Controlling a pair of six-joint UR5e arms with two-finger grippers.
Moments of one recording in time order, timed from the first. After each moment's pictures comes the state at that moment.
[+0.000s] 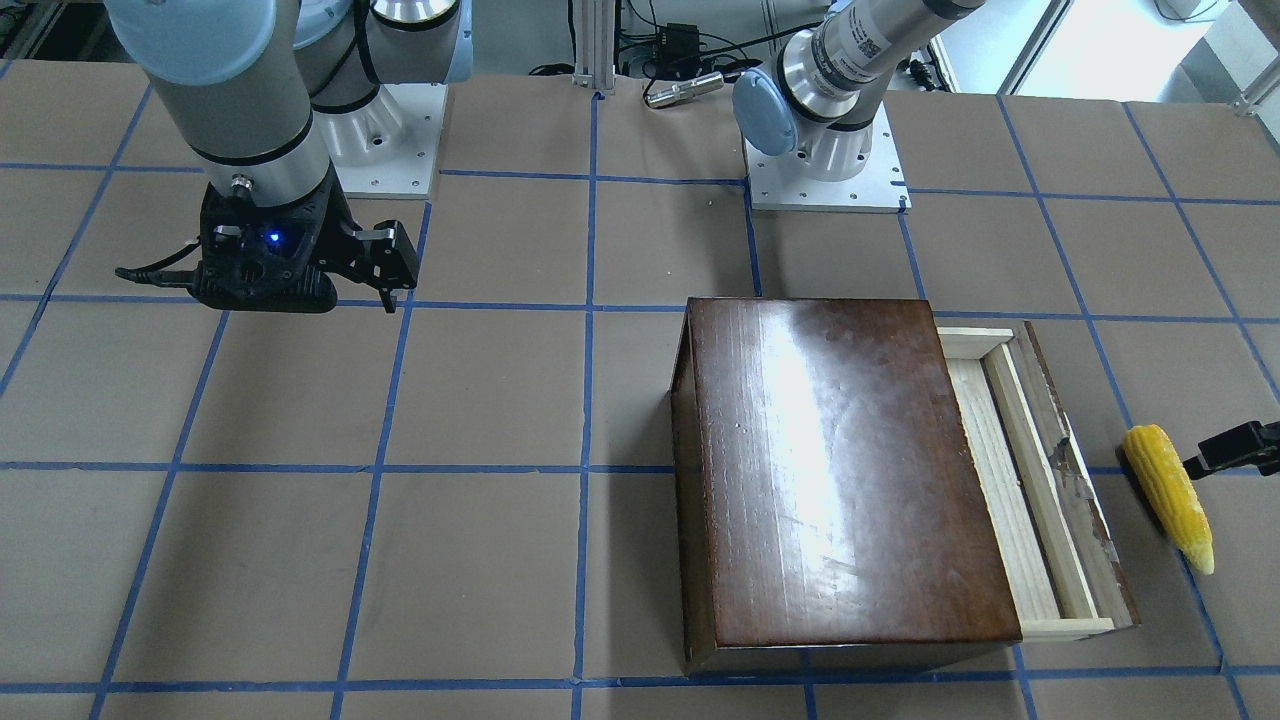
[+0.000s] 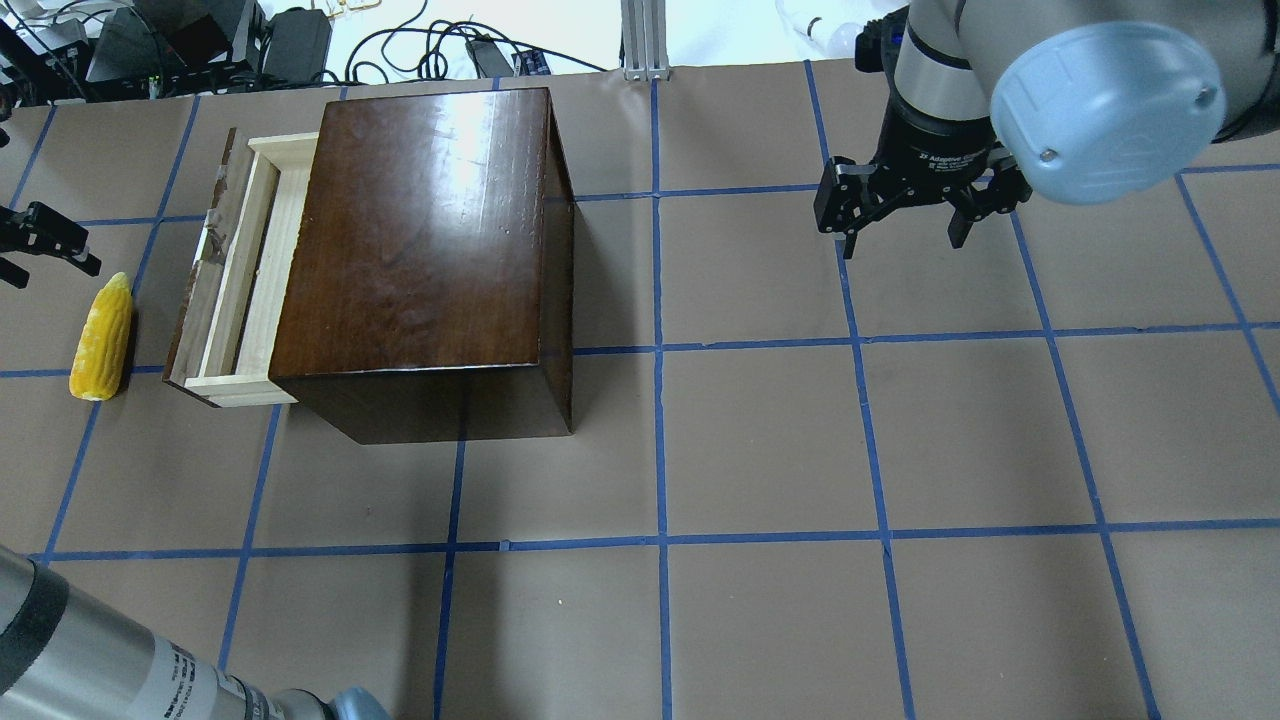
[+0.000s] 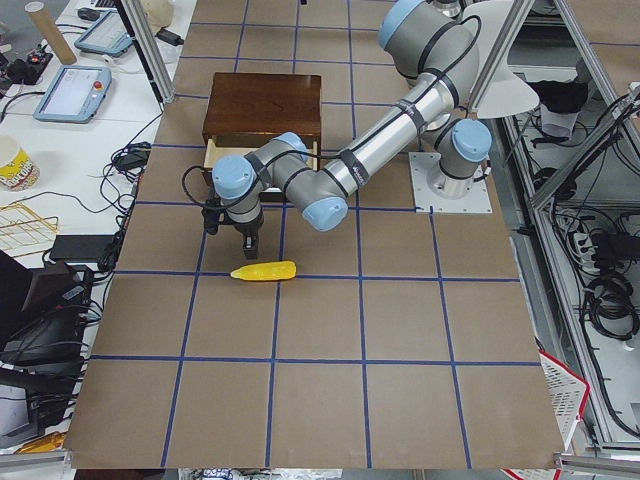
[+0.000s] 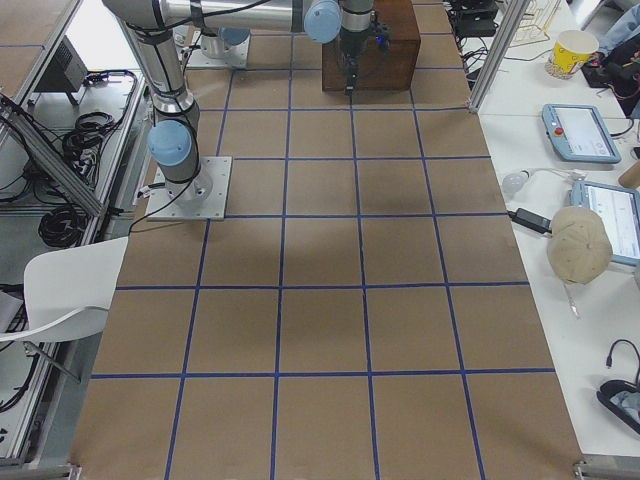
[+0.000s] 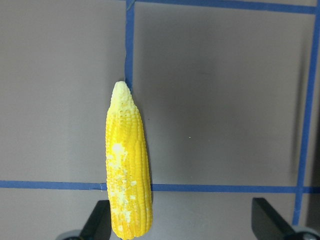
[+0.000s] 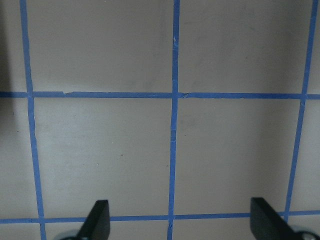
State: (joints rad) left arm -0.88 -2.10 -1.38 -1.29 1.52 0.60; right arm 1.65 -1.48 1.58 -1.62 -1.63 0.06
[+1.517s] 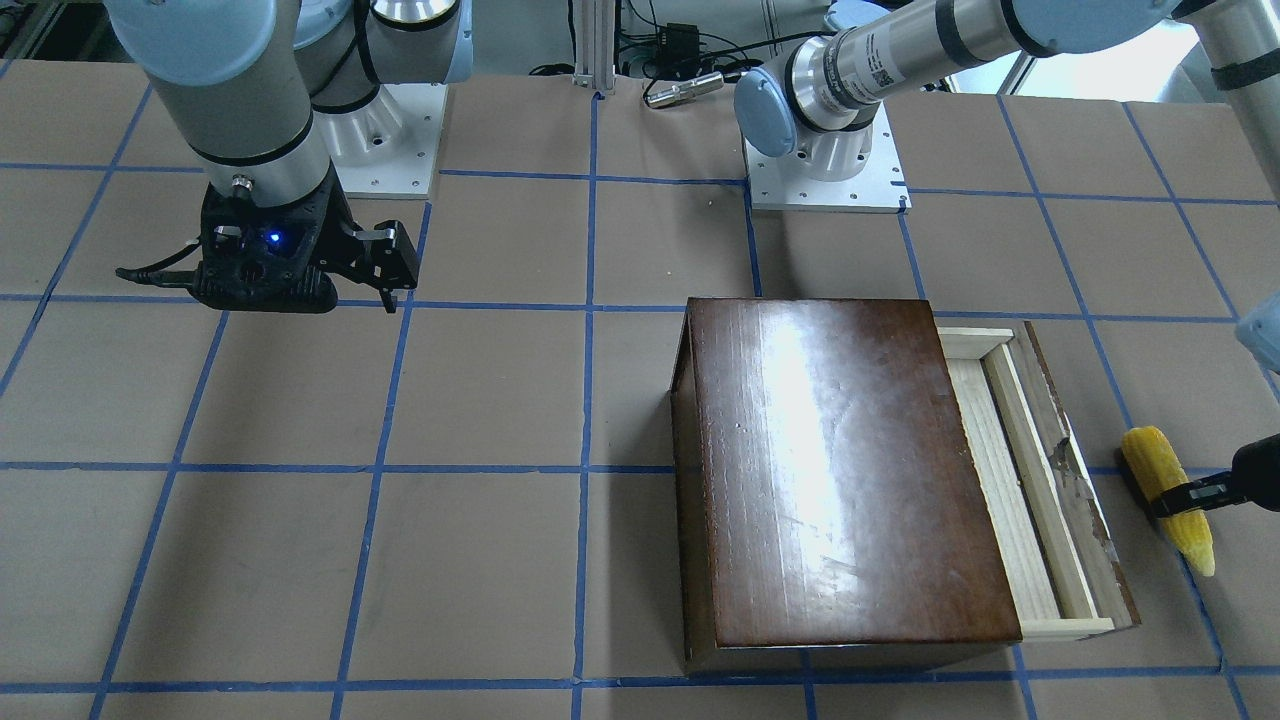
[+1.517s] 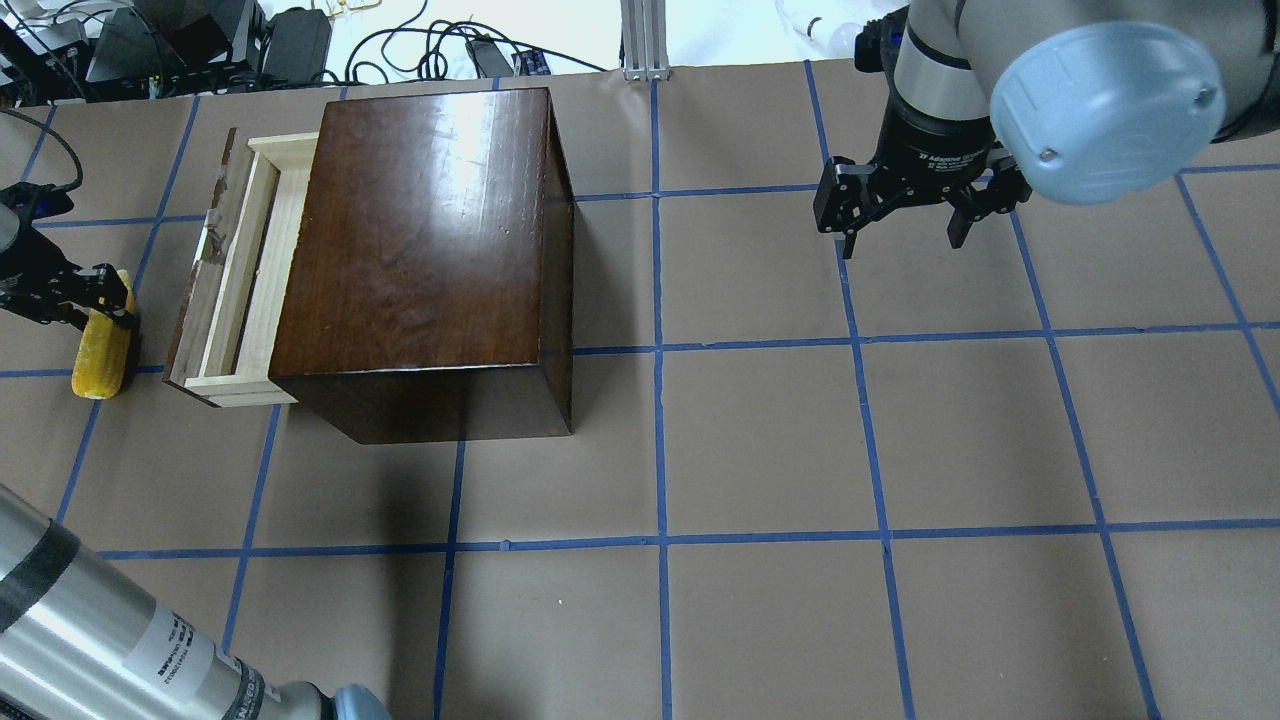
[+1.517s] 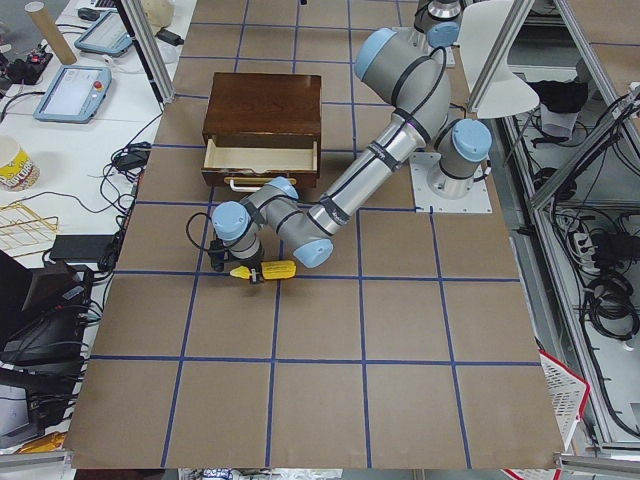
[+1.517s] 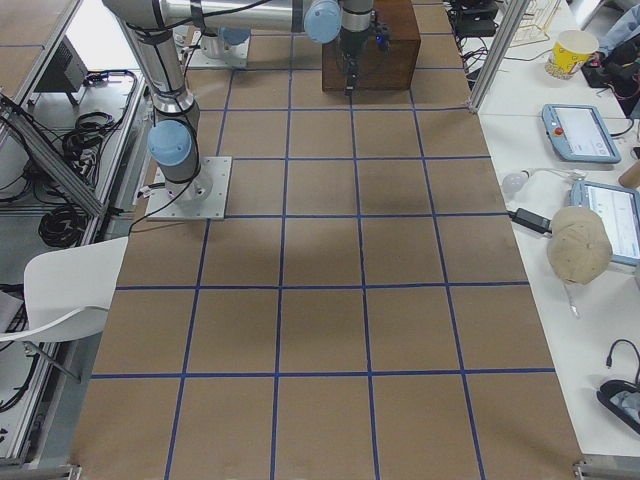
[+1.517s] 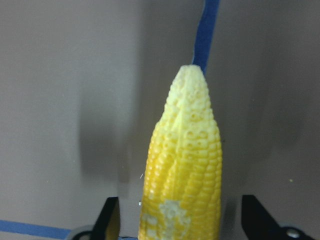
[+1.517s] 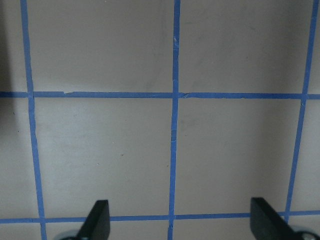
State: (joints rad) left arm -0.88 -2.25 -1.39 -1.14 1.58 0.52; right arm 1.65 -1.48 1.58 -1.62 -1.63 0.06
